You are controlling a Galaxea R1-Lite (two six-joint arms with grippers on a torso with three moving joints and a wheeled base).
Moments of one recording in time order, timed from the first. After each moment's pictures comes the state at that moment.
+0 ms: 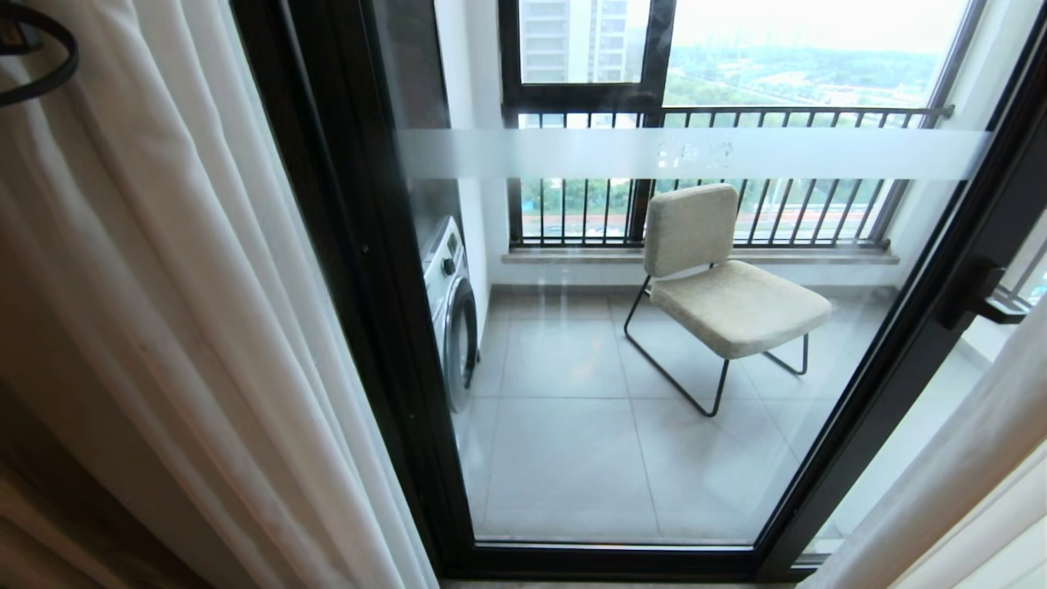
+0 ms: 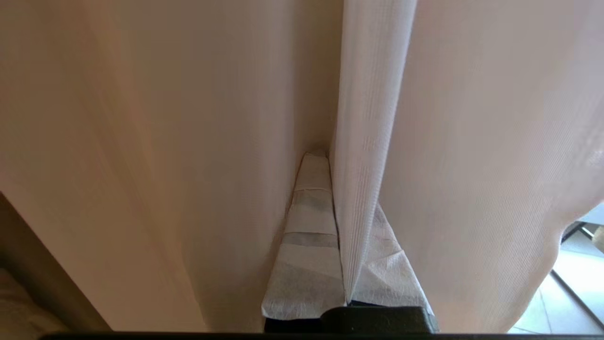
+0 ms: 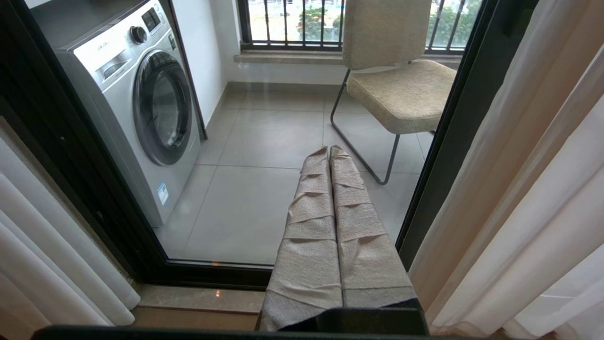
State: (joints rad) left arm 0.05 1.43 -1.50 -0.04 0.26 0.07; right arm 0.01 0.00 0.00 0.00 0.02 0.00
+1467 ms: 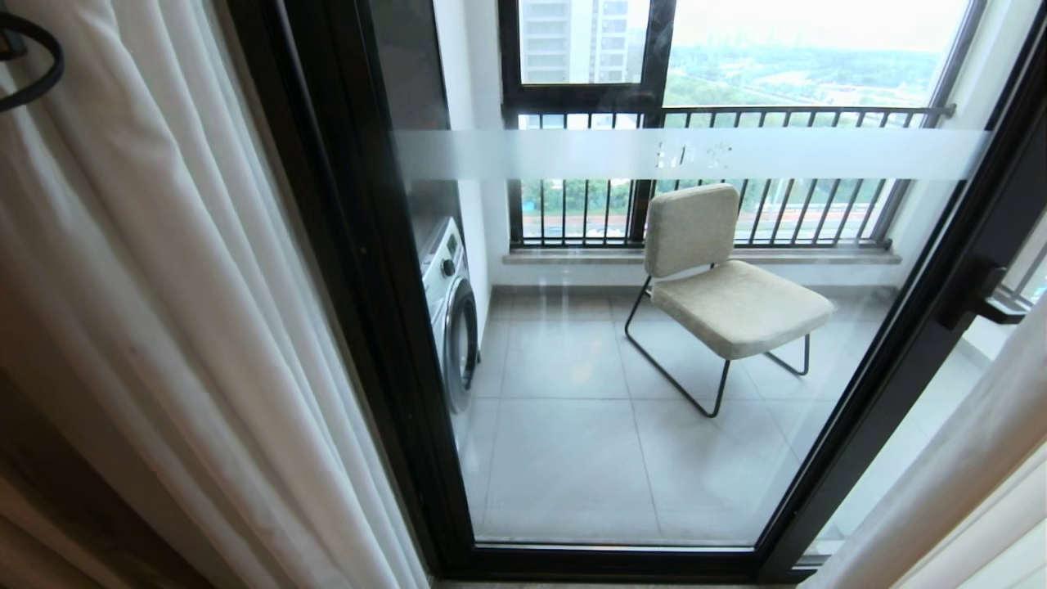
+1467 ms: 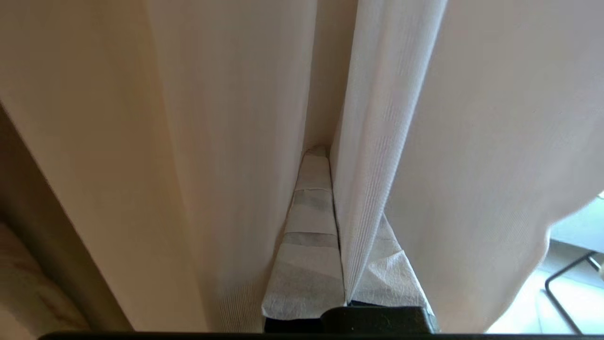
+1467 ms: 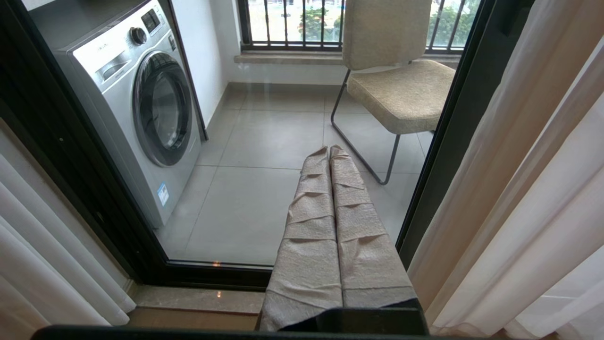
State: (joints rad) left arm 0.14 1.45 -1.49 -0.04 0.26 -0.03; right arm 0.01 0.00 0.00 0.00 0.02 0.00
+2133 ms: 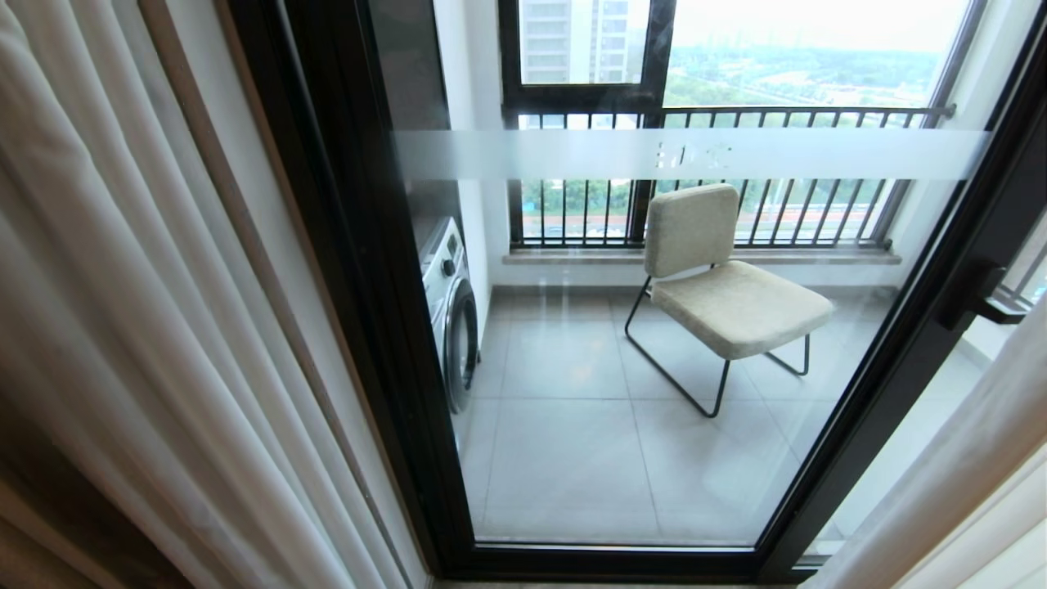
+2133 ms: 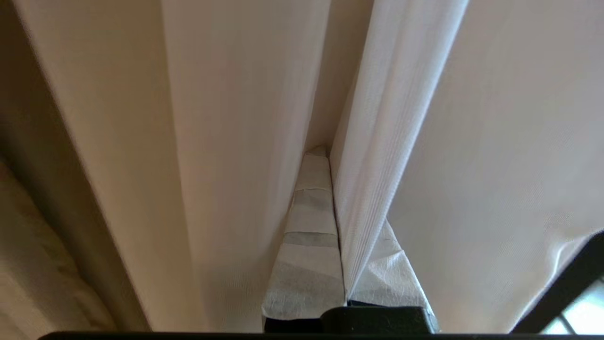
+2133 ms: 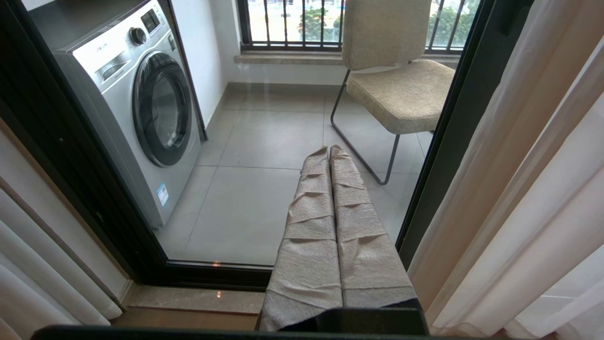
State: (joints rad) left arm 0.44 1.54 -1.54 -0.04 0.02 -0.10; right arm 0.01 0.00 0.00 0.00 0.02 0.00
